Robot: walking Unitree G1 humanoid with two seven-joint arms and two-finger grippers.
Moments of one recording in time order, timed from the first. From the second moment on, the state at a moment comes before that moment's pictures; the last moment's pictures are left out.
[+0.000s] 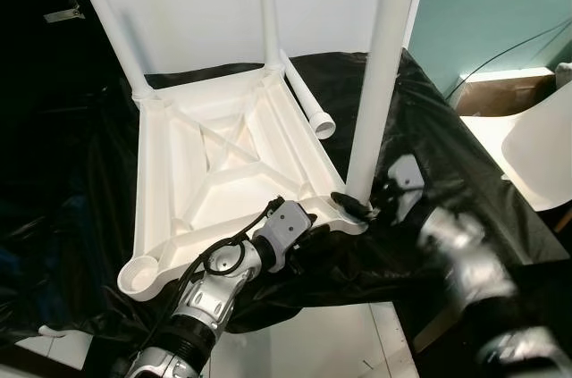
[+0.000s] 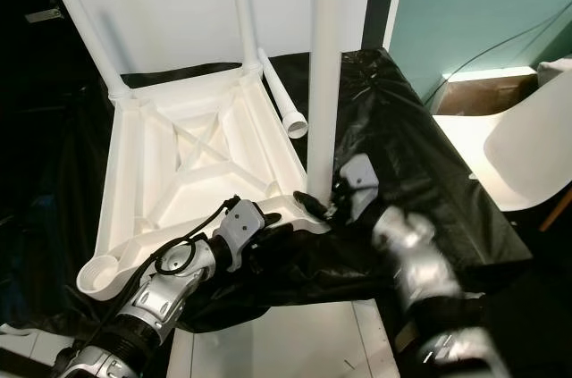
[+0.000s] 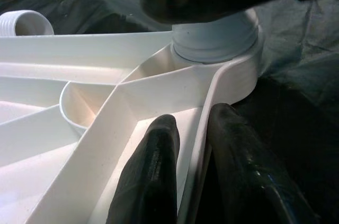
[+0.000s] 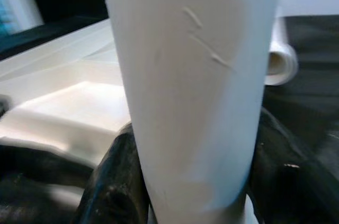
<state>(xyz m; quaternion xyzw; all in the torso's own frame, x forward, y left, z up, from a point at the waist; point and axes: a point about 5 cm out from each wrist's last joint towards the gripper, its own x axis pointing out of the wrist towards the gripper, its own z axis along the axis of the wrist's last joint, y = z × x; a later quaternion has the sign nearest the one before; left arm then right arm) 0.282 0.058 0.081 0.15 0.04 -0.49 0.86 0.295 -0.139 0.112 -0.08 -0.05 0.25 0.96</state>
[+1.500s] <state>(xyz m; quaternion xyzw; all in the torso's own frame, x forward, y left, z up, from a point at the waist) 0.282 0.059 0.083 0.15 0.04 -0.49 0.86 0.308 -0.160 0.131 -0.16 -0.01 0.43 0.89</state>
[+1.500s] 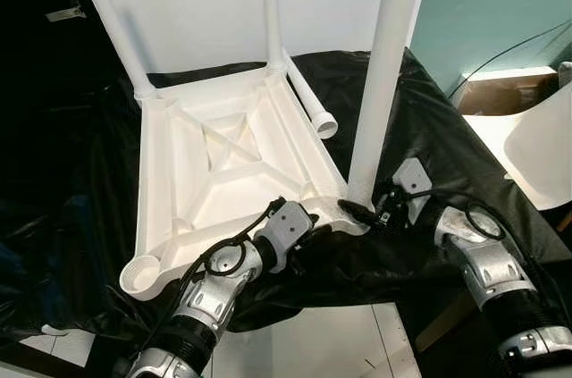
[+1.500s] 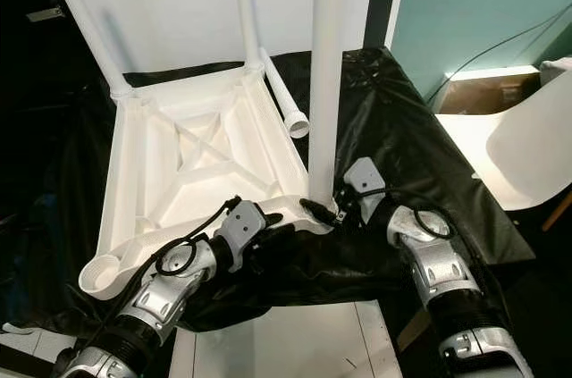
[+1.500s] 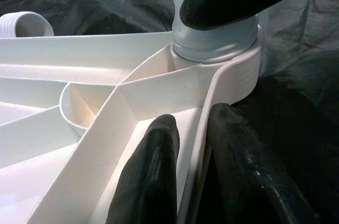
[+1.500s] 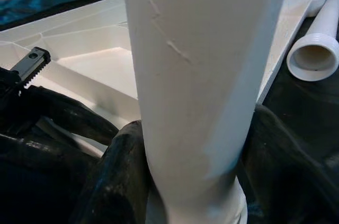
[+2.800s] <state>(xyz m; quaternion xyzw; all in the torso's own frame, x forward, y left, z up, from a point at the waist) 0.282 0.064 0.083 0.15 0.04 -0.49 0.86 0.287 -0.131 0.112 -0.08 -0.07 0.22 0.97</state>
